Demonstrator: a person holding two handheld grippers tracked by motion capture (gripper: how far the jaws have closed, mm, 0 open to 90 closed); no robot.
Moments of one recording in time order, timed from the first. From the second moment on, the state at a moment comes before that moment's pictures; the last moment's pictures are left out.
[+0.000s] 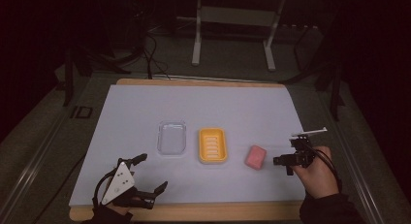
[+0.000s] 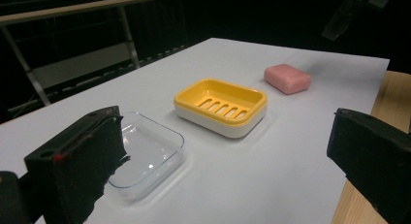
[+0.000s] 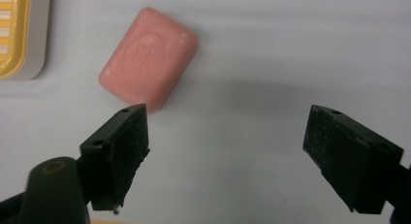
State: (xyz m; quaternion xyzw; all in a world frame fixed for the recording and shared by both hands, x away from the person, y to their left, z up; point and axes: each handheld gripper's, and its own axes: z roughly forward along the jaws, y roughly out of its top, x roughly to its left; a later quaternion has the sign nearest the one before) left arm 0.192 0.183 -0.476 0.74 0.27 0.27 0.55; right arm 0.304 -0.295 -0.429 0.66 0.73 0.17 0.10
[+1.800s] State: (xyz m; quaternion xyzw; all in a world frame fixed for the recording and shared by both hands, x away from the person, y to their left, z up) left arm 0.191 0.181 -0.476 0.75 0.26 0.27 0.54; right arm 0.317 -0.222 -0.452 0.69 0.72 0.07 -0.04
